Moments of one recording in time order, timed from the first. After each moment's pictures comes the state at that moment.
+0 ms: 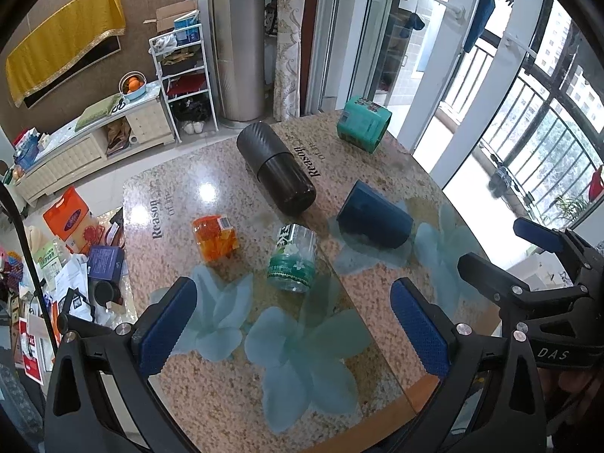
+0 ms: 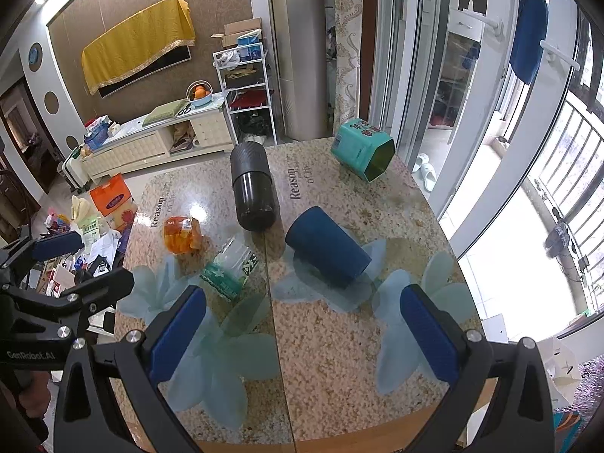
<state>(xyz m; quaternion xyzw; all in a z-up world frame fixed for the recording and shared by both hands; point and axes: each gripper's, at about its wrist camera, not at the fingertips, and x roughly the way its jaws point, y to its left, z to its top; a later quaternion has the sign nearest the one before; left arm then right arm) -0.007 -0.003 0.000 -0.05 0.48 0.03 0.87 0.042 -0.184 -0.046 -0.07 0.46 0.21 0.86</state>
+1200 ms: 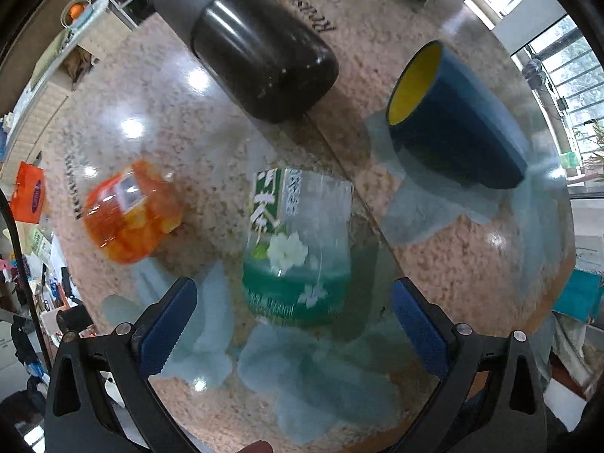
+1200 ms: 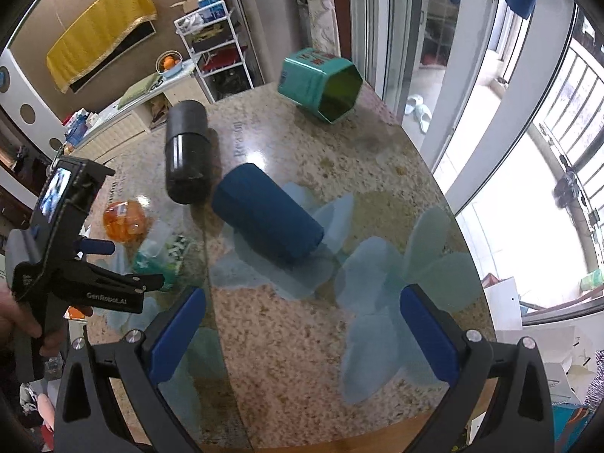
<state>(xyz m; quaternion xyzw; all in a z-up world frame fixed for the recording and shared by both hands) 0.135 -0.004 -0.185 0.00 0.72 0.02 0.70 0.119 -0.232 -0.112 -0.04 0.57 0.19 0.80</state>
